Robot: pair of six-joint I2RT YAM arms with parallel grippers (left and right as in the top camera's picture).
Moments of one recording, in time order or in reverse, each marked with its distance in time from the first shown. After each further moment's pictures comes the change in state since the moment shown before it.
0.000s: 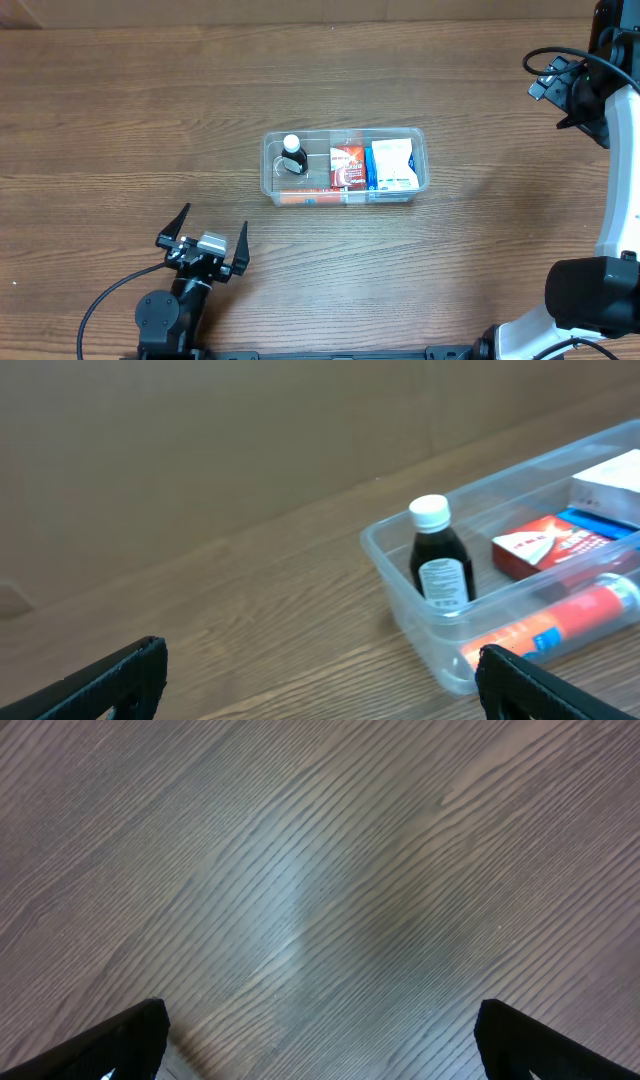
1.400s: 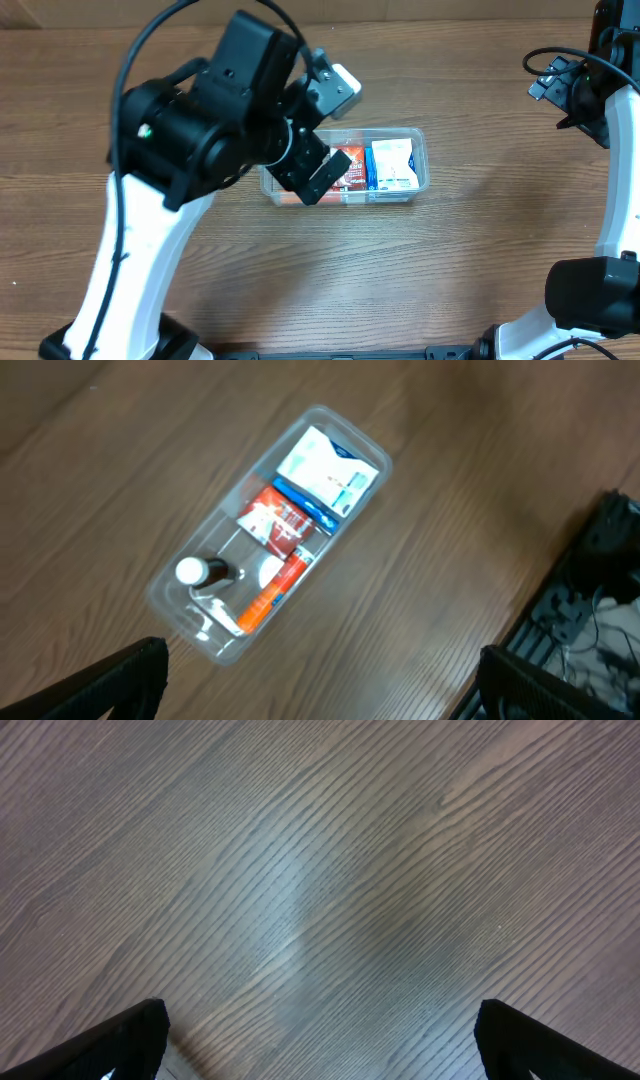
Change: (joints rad) left arm -0.534 1.675 2.345 -1.559 0.016 -0.086; right arm 0.000 0.000 0.000 0.001 0.000 0.001
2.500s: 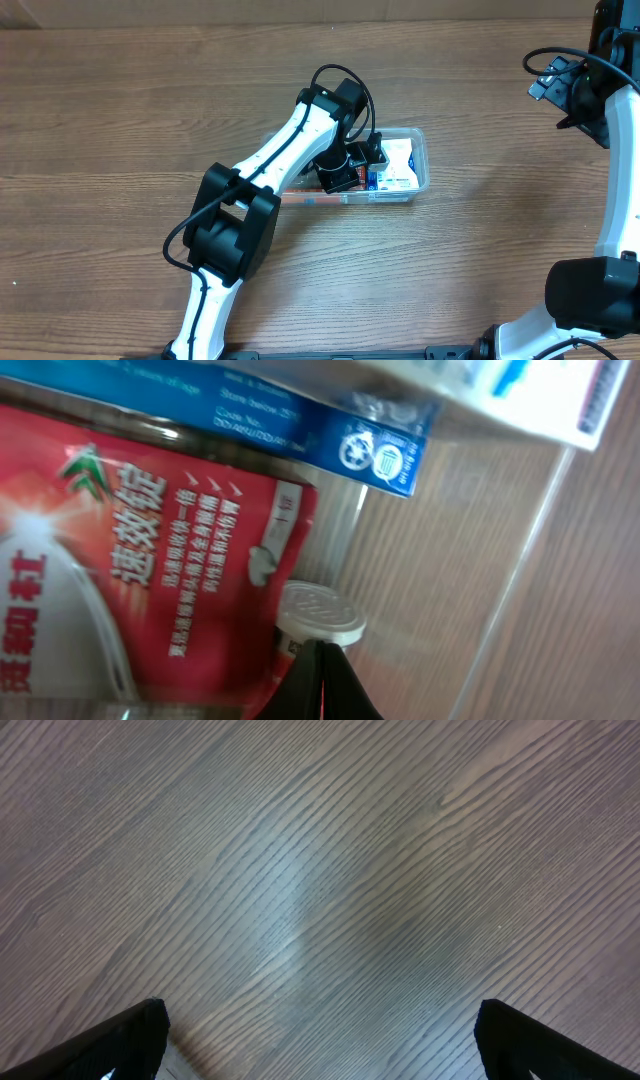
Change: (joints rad) left arm 0.002 0.565 -0.533 0.446 0.061 0.472; right arm 0.000 0.000 0.000 0.000 0.000 0.000
